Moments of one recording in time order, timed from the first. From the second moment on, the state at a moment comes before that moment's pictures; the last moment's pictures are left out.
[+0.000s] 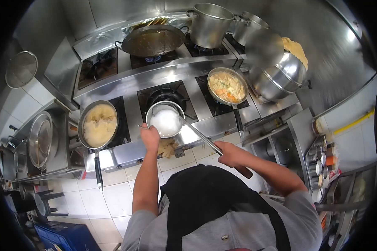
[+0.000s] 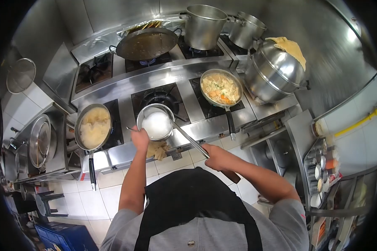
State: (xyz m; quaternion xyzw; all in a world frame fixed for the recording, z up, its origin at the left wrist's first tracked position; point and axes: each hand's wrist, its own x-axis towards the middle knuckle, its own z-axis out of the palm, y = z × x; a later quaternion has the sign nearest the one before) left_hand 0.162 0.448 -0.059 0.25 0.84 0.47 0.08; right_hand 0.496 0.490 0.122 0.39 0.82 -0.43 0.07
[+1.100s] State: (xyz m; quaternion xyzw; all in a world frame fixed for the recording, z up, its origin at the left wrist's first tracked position) left_hand 0.163 0.451 -0.058 0.16 0.83 0.51 0.14; right_hand 0.476 0.500 0.151 0.44 0.74 -0.47 0.18
